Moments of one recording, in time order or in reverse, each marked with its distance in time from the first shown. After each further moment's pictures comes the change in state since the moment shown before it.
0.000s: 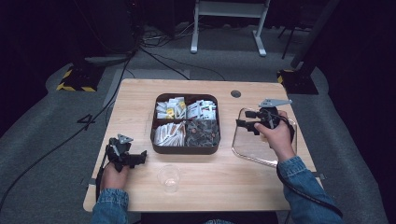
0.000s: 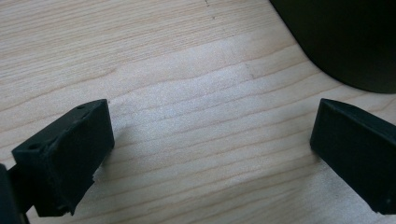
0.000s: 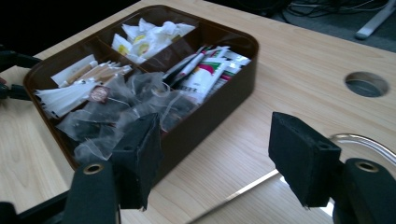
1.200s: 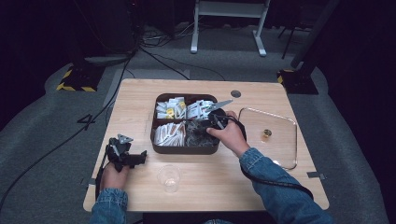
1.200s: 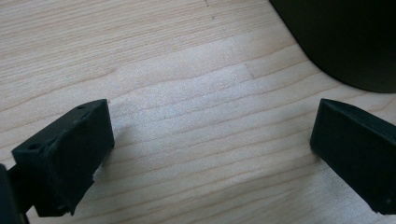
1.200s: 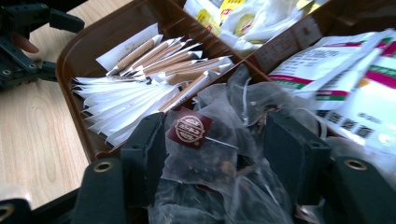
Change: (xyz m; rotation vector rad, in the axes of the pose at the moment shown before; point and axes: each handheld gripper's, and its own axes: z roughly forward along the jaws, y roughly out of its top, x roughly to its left) left arm 0.000 0.000 0.000 0.000 0.000 0.001; right arm 0.082 0.024 0.122 0.204 0.161 -0.081
